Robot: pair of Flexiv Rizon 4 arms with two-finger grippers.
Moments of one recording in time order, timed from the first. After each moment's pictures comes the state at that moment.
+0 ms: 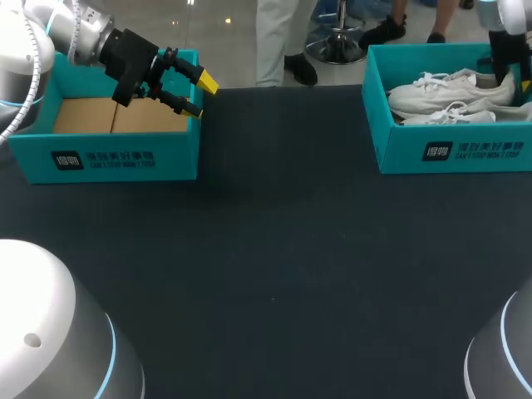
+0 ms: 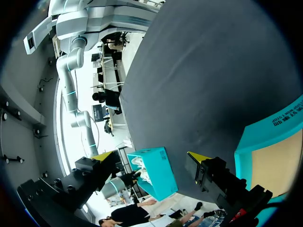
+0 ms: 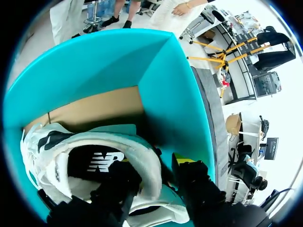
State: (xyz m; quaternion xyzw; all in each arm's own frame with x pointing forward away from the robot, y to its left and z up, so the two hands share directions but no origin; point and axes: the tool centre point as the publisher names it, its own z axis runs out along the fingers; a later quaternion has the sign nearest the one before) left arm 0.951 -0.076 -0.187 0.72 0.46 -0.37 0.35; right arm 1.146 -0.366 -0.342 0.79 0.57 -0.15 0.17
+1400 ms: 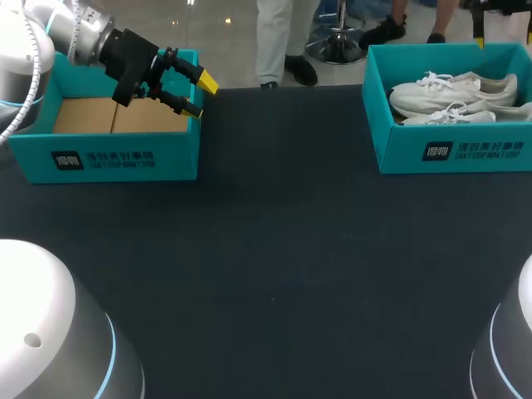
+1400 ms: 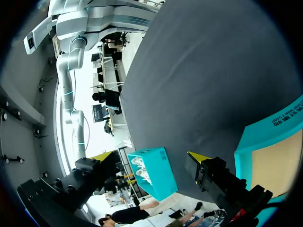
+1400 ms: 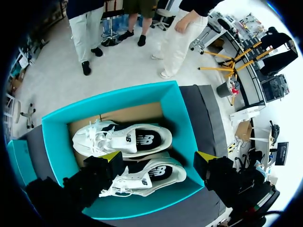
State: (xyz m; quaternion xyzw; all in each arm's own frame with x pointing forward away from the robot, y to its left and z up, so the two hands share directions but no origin) left arm 0.951 -0.076 -0.187 0.72 0.46 -0.37 0.35; right arm 1.143 -0.296 -0.217 0.79 0.60 -0.06 0.15
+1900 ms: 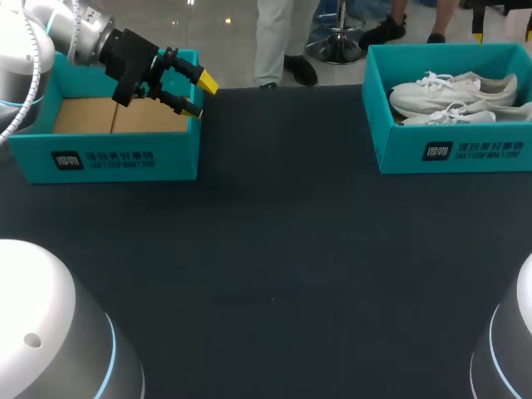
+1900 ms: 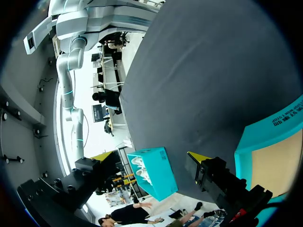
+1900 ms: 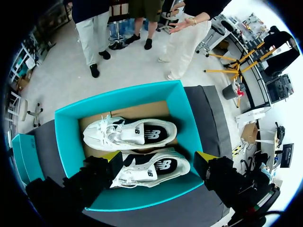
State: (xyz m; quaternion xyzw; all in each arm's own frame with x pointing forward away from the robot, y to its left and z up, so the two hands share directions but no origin) left arm 0.951 -0.076 -0.187 0.72 0.46 -0.37 0.35; right arm 1.127 -0.280 -0.201 0.78 0.60 -0.02 0.14
